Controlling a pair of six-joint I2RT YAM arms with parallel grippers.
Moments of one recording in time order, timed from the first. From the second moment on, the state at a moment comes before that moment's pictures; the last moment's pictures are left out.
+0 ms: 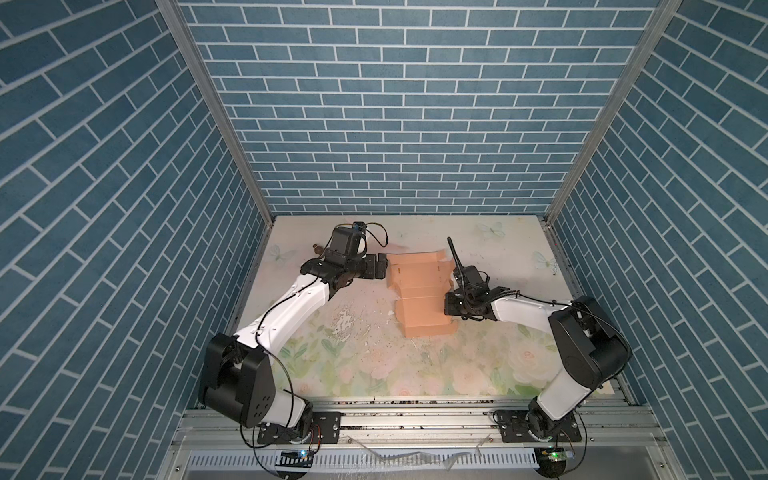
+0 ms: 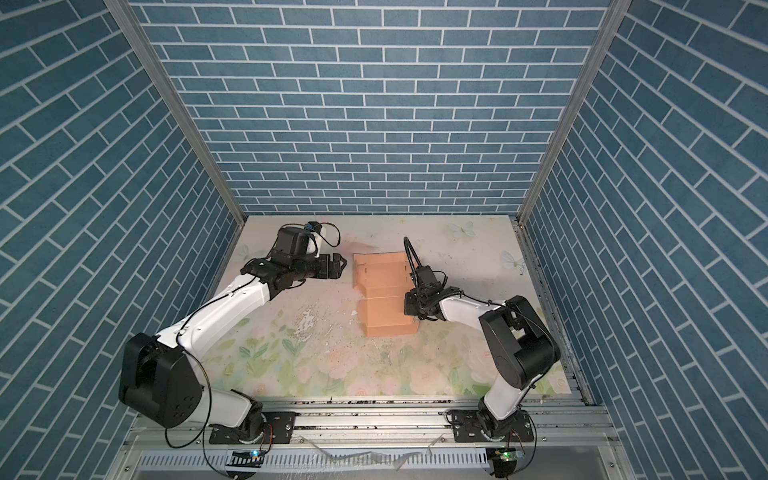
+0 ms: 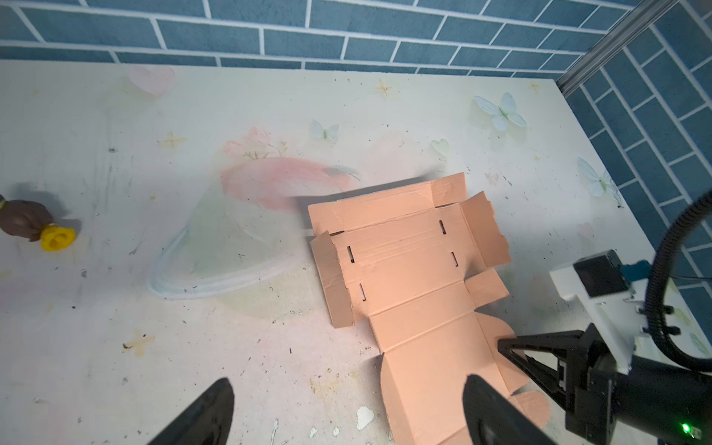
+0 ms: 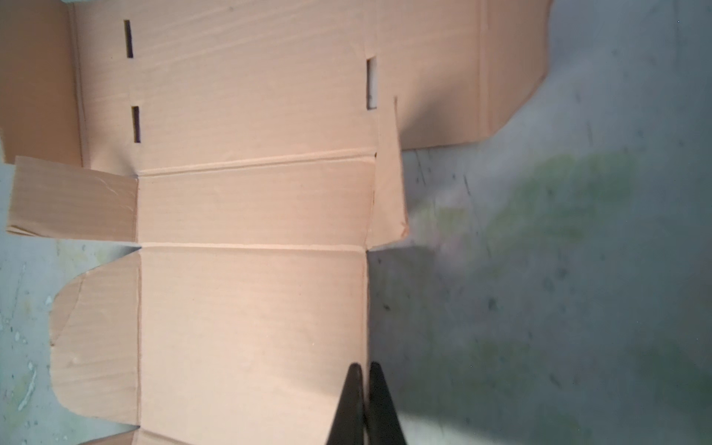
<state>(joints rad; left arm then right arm) -0.40 1.47 1.17 -0.43 0.11 -0.30 0.60 1.64 0.83 -0.19 -0.06 0.51</state>
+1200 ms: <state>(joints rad) -0.64 1.85 1.15 -0.23 0.08 -0.53 0.85 1.42 0.57 -0.06 0.13 0.76</state>
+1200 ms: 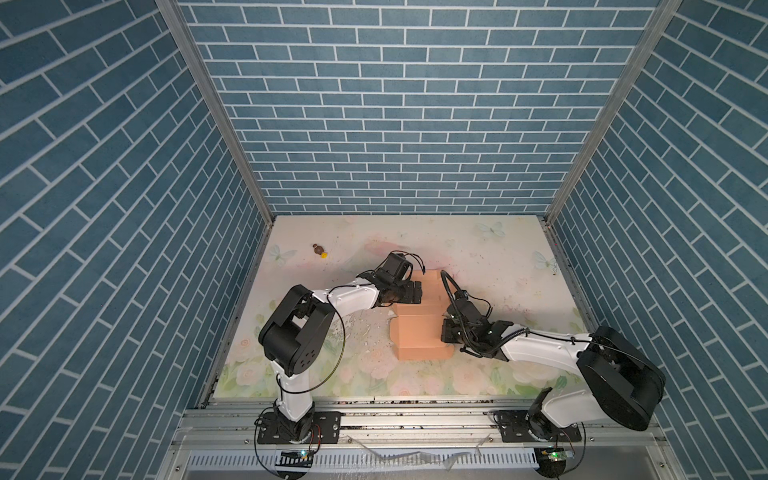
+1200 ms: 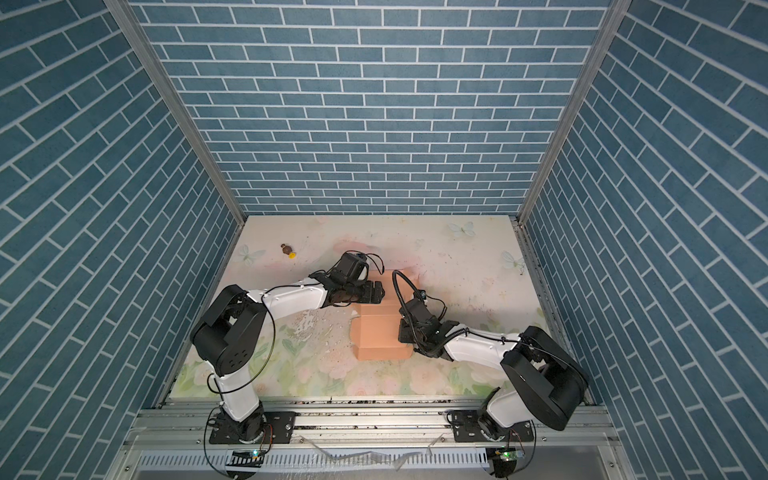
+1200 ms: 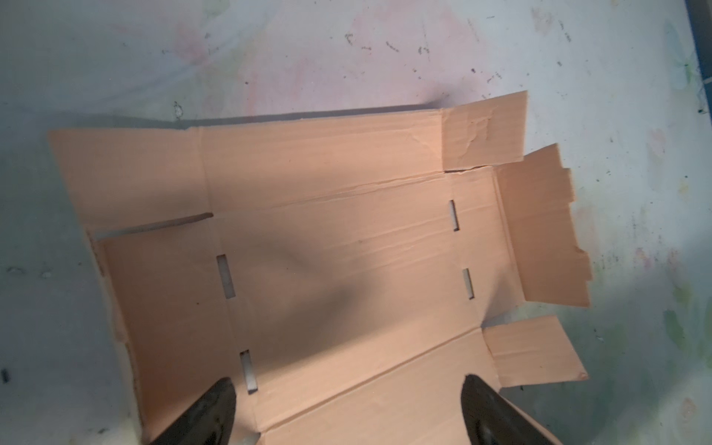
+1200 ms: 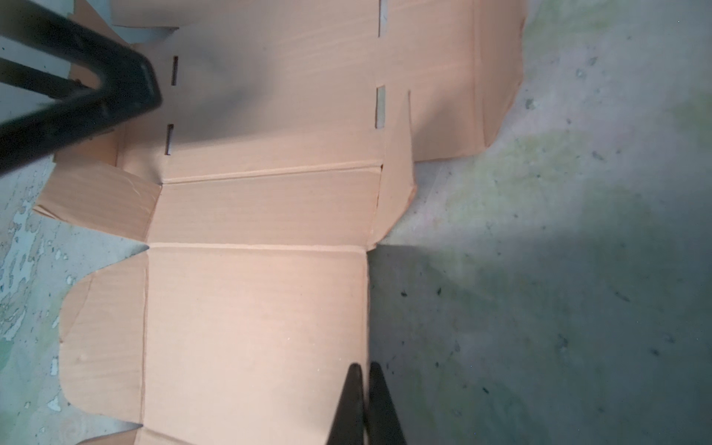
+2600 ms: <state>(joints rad) -0.54 1.66 1.05 -0.13 0.18 -0.60 0.89 1.49 0.59 0.01 0.17 0.77</state>
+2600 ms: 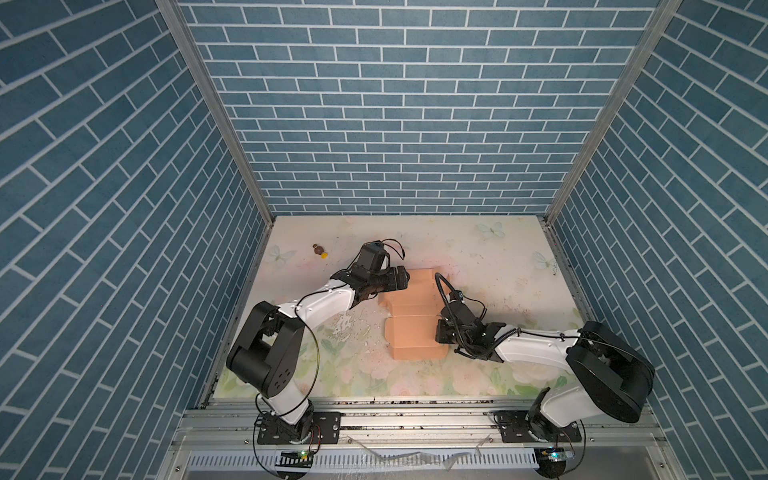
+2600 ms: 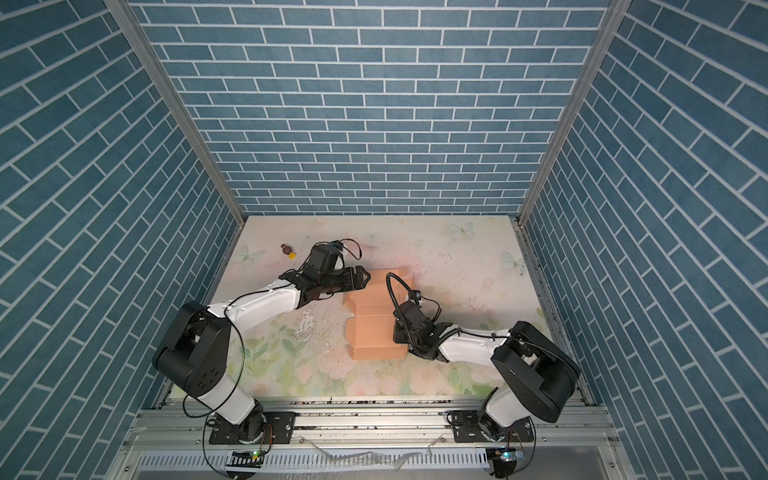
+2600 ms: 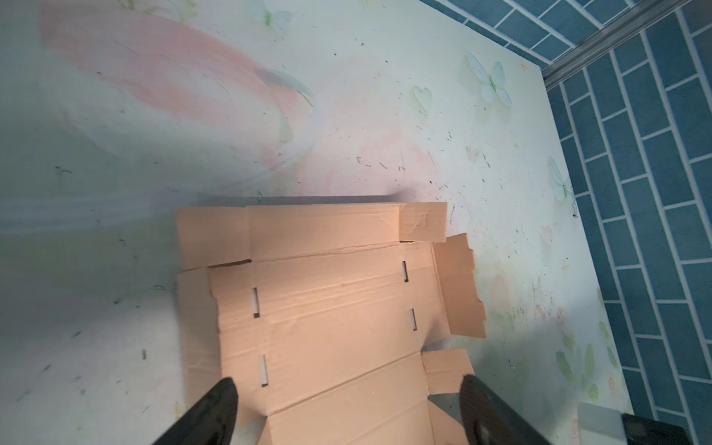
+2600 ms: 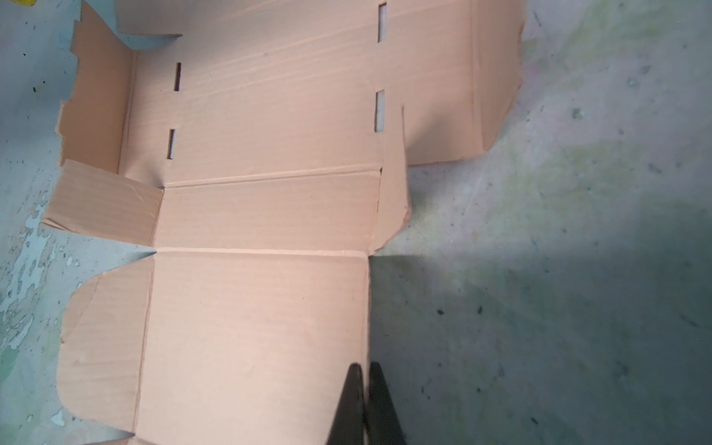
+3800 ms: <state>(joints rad) -0.45 1.82 0.99 -0.04 0.17 -0.64 0.90 1.51 0.59 0.04 0.18 0.77</state>
